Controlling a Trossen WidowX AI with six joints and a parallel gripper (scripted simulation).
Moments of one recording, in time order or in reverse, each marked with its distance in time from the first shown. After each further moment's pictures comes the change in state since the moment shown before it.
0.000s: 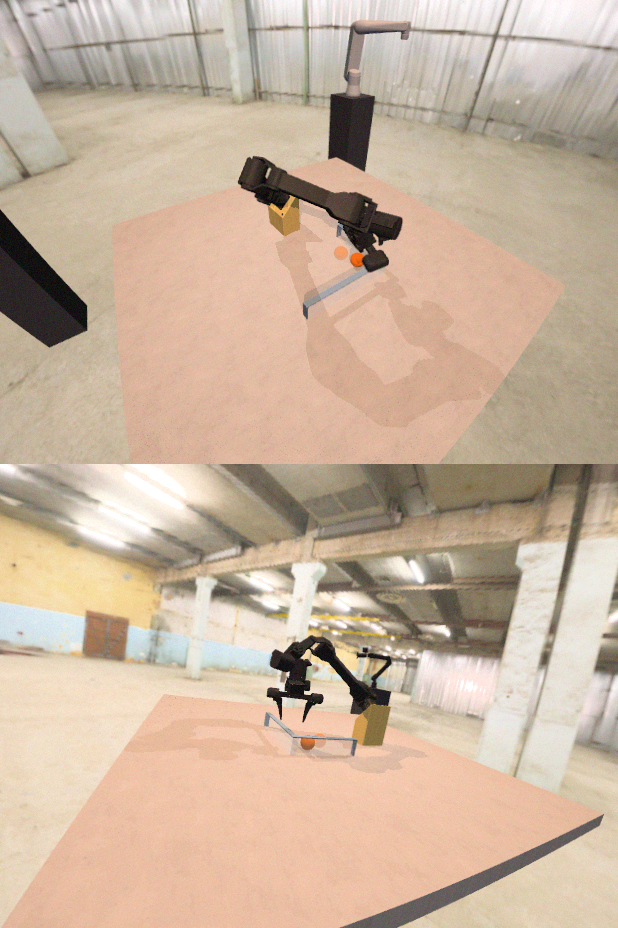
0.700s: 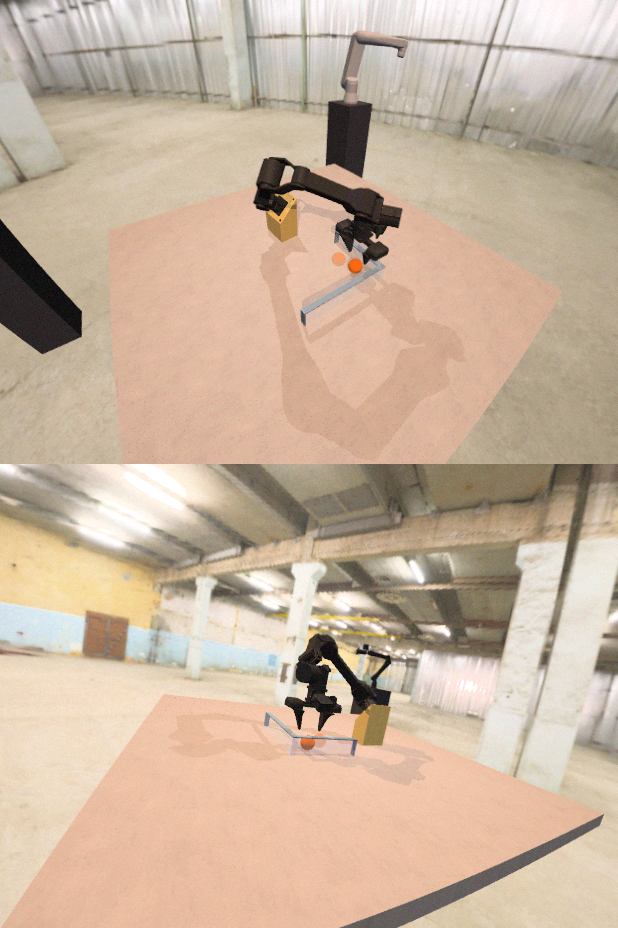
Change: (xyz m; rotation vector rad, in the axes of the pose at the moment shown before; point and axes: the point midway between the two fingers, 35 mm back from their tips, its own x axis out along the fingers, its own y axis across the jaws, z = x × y) arm 0.024 0.062 0.010 -0.314 0.261 0.003
